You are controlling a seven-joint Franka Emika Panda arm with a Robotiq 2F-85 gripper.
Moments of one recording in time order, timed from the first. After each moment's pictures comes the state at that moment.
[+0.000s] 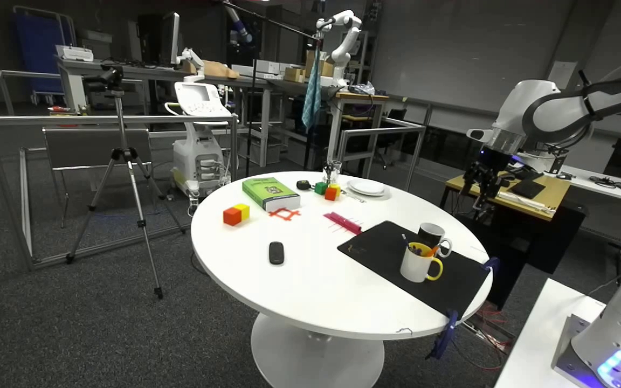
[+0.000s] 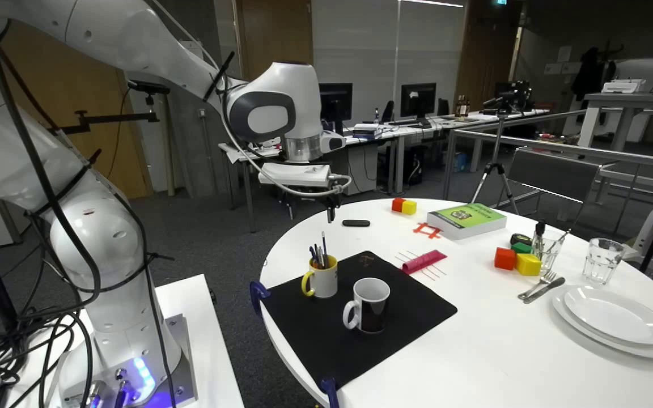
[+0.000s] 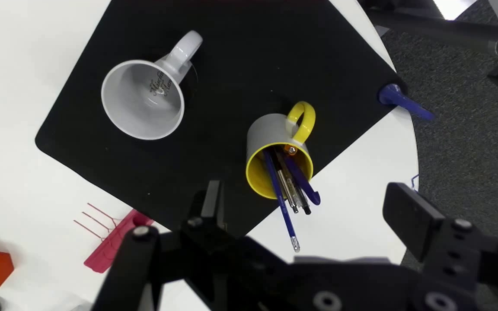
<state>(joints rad) 0.16 -0.50 -0.25 -2.69 -0.02 2.33 -0.83</state>
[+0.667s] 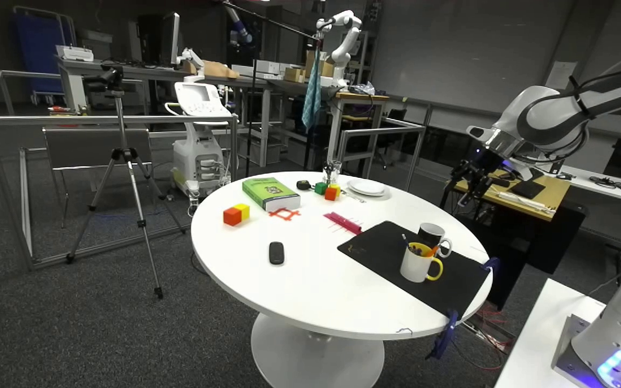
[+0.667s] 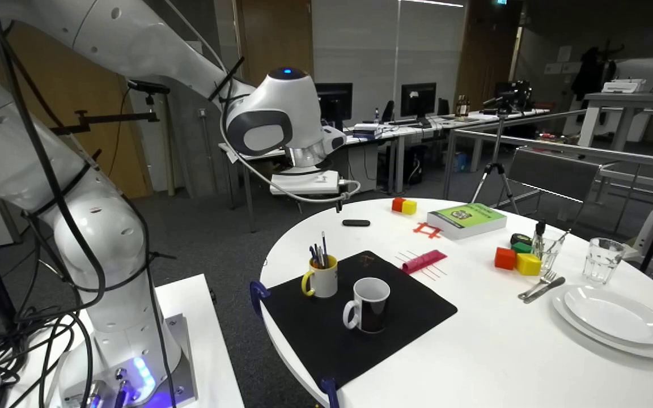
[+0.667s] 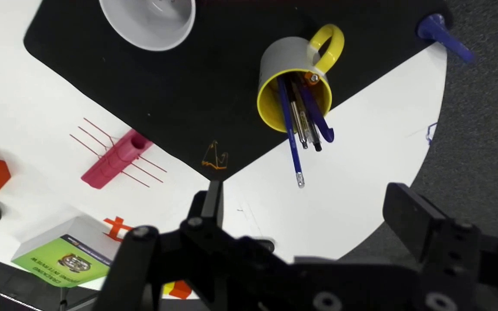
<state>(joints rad) 0.25 -0.48 -0.31 -2.73 0.21 2.56 -1.09</state>
